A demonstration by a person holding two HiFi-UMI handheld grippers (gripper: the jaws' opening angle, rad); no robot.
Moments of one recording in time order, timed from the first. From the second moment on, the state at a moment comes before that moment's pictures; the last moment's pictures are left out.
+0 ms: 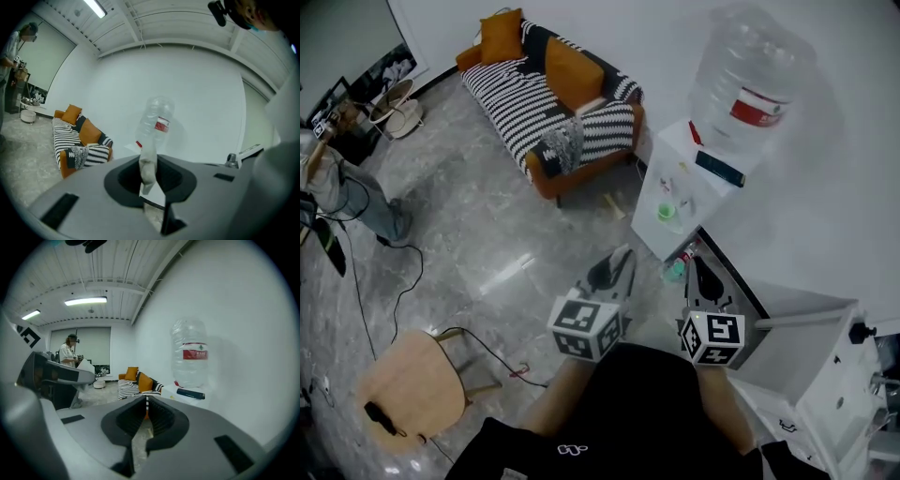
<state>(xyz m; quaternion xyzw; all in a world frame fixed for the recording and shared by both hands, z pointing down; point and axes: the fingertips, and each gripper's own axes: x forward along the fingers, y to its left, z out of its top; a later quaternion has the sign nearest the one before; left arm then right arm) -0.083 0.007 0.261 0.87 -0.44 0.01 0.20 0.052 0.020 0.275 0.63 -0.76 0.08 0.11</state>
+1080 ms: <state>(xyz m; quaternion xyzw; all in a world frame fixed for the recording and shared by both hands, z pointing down) -0.050 -0.050 0.317 0.86 -0.43 0.05 0.27 0.075 -0.036 0.320 0.61 -0.76 0.13 0.15</state>
